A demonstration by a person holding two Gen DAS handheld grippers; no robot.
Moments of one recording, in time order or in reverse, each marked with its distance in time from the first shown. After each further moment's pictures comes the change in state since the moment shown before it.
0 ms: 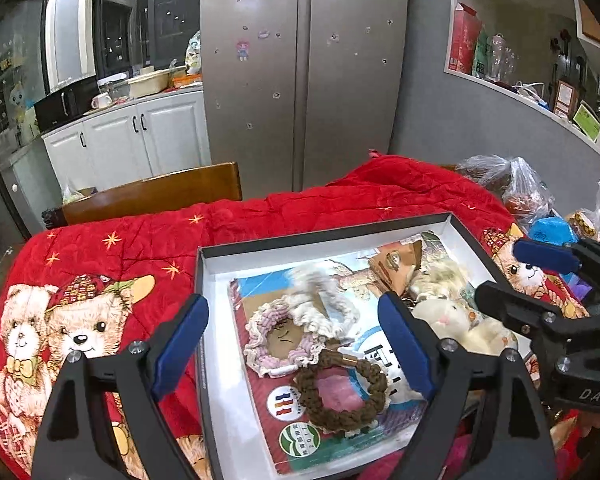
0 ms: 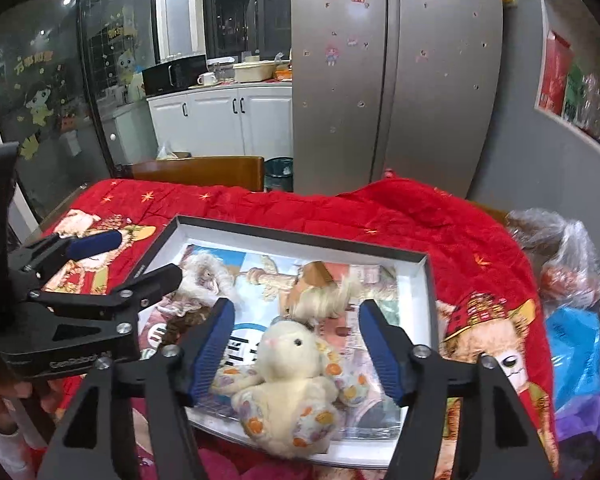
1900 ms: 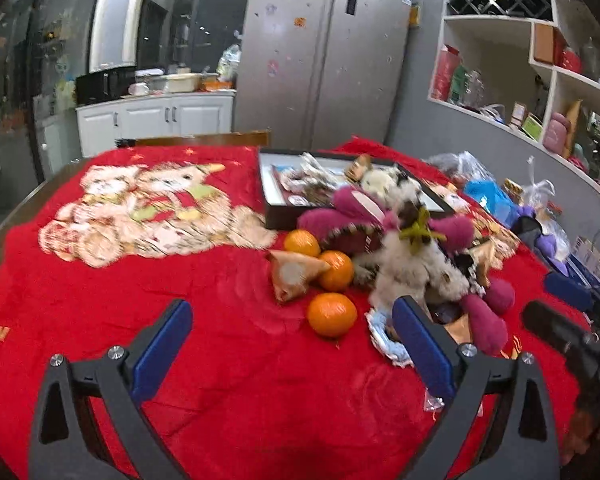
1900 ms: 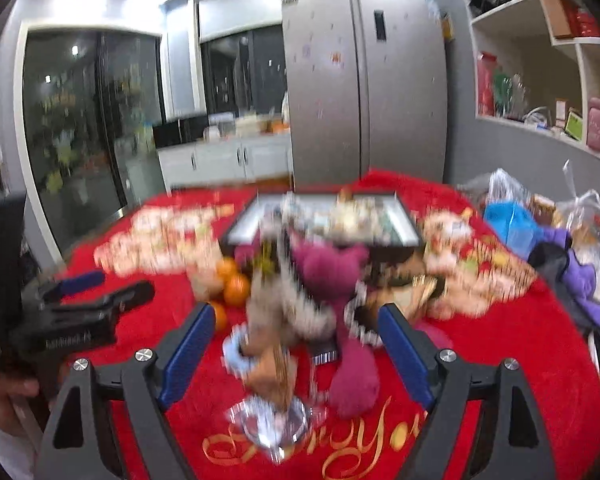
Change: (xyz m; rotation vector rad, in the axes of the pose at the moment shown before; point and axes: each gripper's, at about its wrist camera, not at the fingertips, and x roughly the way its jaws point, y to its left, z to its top) left arm -0.213 0.006 -0.222 -0.114 -0.101 -0.050; right arm -0.202 0.099 -0.208 0.099 -0.212 -0.028
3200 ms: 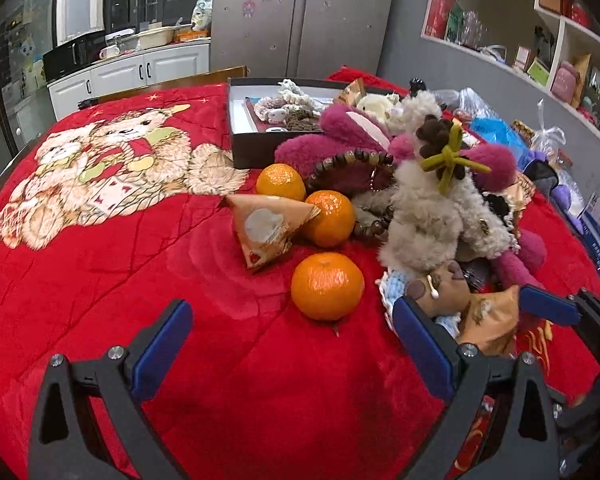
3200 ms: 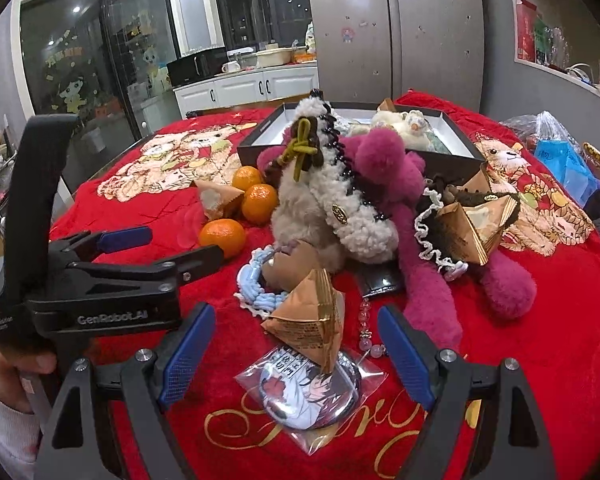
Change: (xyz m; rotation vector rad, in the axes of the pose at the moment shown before) left arm 0.081 -0.011 0.001 0.064 0.218 -0.015; right arm 0.064 0.017 -0.032 -0.009 0.239 0.098
